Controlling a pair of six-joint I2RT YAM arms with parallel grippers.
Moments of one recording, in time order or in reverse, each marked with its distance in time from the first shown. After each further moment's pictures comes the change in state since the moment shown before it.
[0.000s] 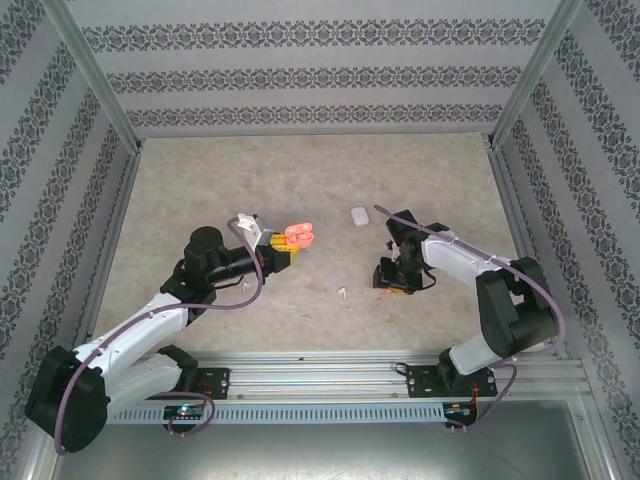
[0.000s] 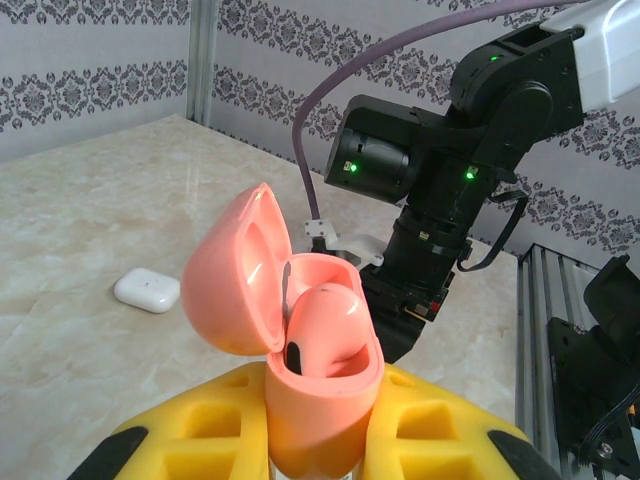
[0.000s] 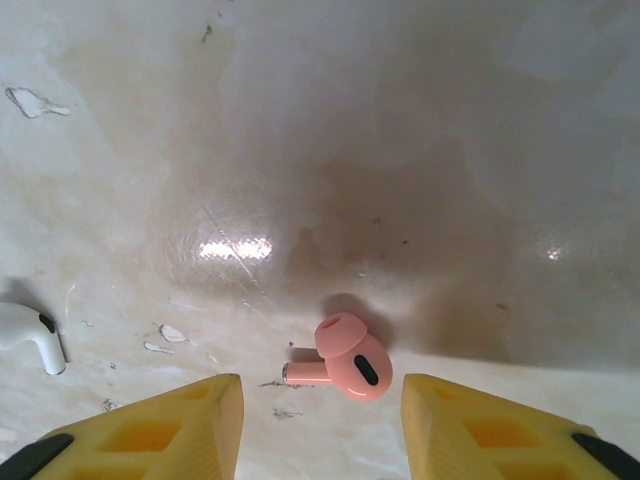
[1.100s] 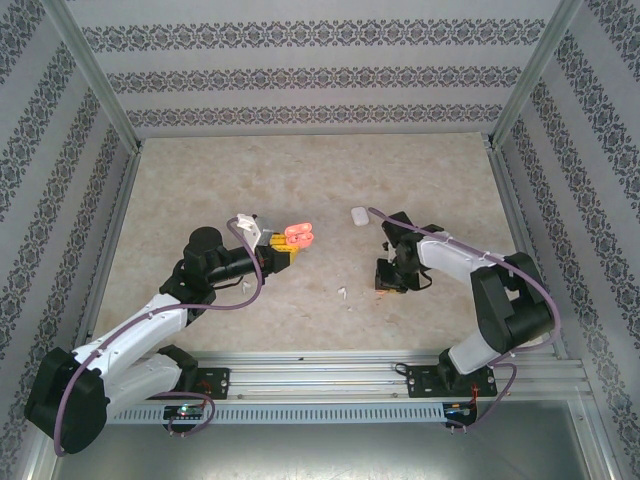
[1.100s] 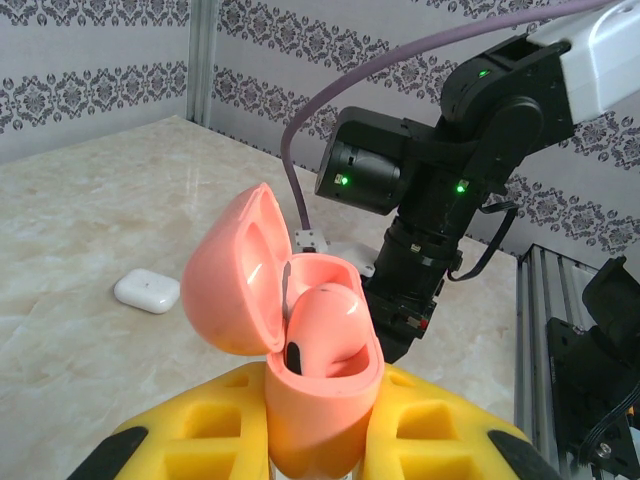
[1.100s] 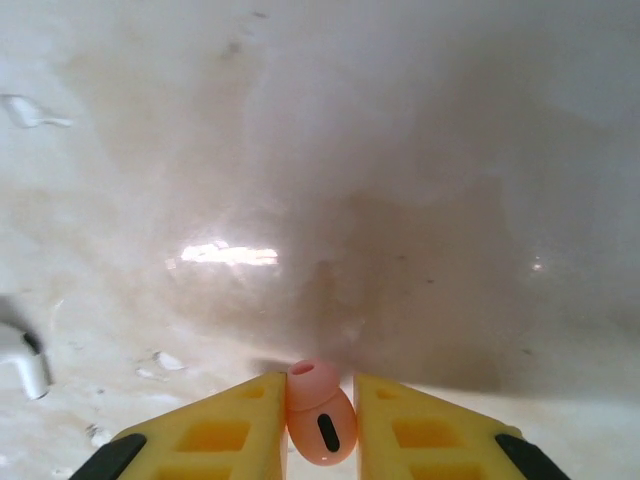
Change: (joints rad) left arm 0.000 -0.008 0.000 -0.006 0.000 0.000; right arm 0.037 0.025 0.010 0.034 0.029 -0.038
